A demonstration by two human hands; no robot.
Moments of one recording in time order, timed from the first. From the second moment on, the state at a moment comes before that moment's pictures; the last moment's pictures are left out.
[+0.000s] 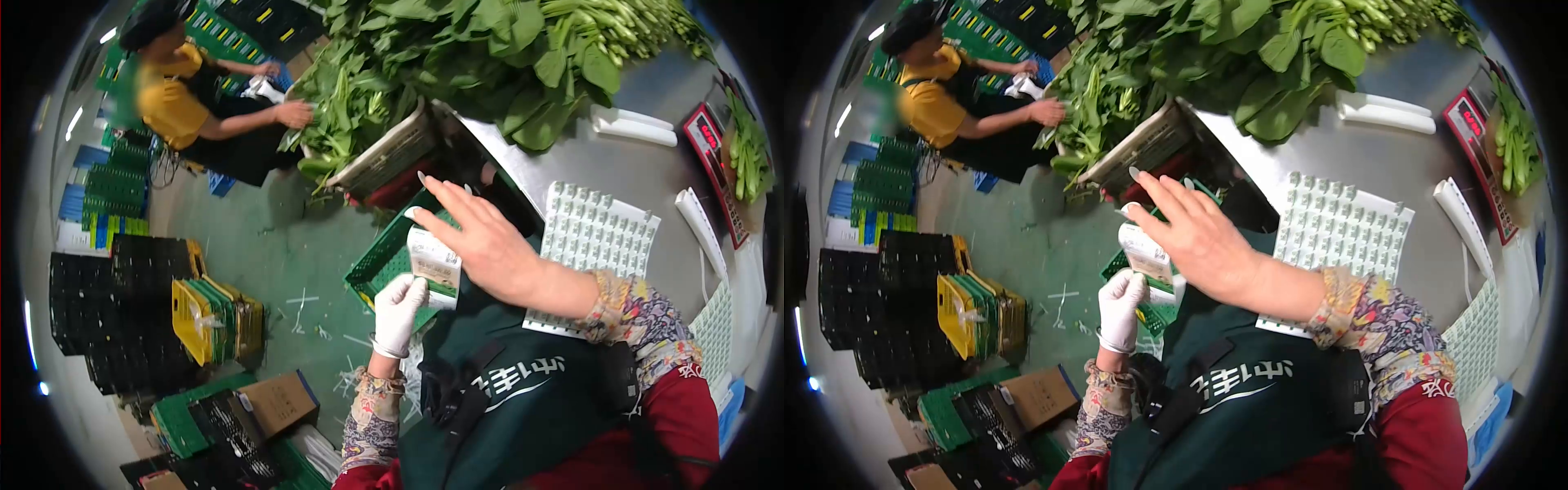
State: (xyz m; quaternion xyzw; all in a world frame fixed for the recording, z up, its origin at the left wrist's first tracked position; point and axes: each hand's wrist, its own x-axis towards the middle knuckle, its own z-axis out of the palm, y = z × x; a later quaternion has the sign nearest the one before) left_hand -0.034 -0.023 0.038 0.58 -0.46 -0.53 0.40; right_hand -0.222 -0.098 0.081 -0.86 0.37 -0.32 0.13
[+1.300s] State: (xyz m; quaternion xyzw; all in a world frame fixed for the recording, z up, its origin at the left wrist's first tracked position) left_hand -0.029 -0.016 0.026 0.62 -0.36 -0.45 0.54; right_hand -0.177 -0.076 0.052 -0.72 0.34 -0.23 0.56
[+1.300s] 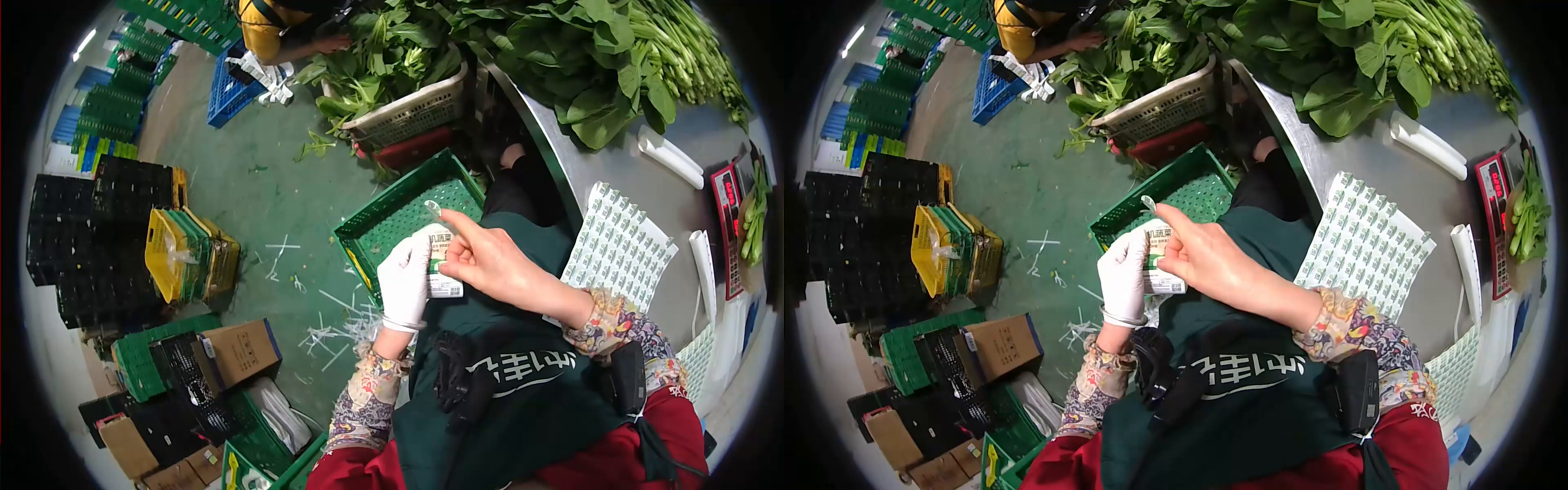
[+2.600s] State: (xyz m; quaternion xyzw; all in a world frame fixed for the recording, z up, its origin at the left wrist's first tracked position) left_hand -0.021 -0.019 0.045 0.57 -0.34 -0.42 0.62; right_hand -0.157 -0.078 0.047 -0.60 0.36 -0.33 0.63
